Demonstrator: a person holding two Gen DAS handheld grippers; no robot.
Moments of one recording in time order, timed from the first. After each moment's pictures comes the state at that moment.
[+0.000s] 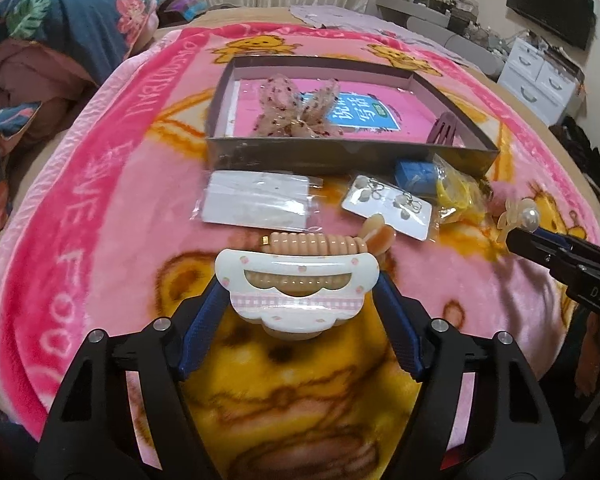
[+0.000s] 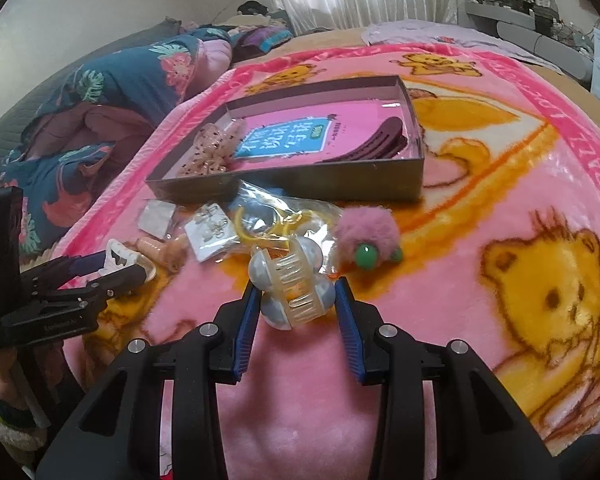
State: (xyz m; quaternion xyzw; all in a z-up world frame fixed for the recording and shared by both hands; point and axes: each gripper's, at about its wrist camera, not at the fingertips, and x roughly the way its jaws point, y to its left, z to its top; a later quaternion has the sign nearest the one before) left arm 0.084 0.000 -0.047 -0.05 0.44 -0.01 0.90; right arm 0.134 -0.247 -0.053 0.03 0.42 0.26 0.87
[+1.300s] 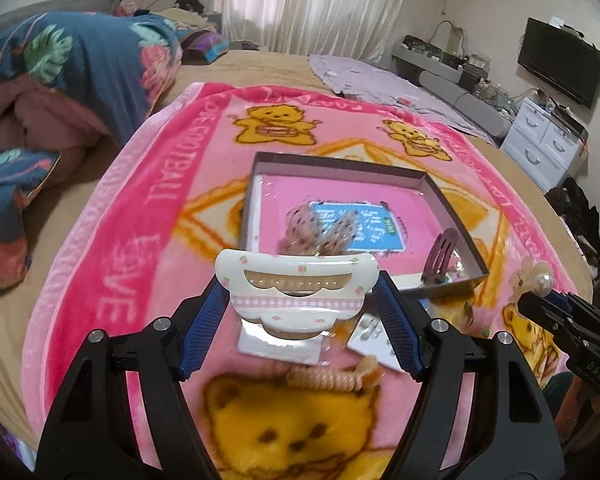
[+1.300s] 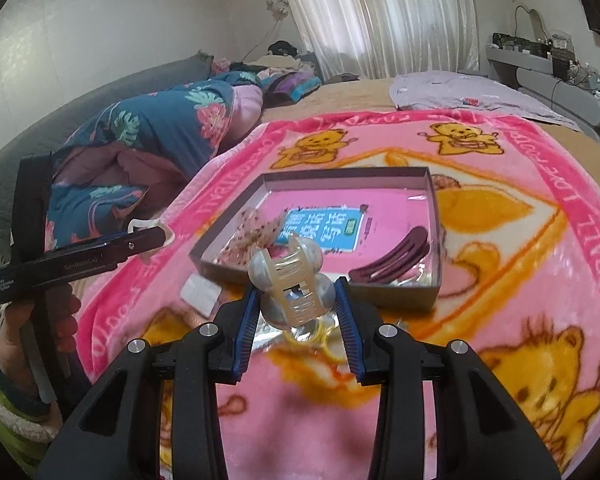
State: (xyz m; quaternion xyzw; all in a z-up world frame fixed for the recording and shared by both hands) left arm 0.132 0.025 0.033 -0.09 0.37 0.01 0.93; right arm 0.155 -0.238 0.022 0.03 0.34 0.29 0.89
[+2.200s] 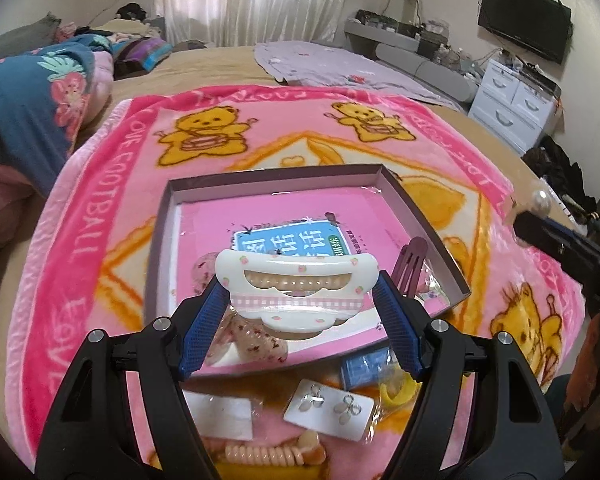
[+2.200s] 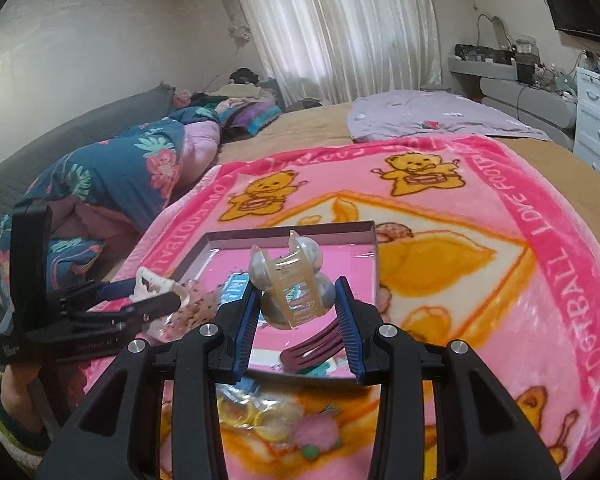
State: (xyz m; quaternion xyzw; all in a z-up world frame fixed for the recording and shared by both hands) left arm 0.212 -0.036 0.026 -0.03 0.39 -0.06 0.92; right arm 0.229 -0.269 0.042 0.06 0.31 0.22 0.92
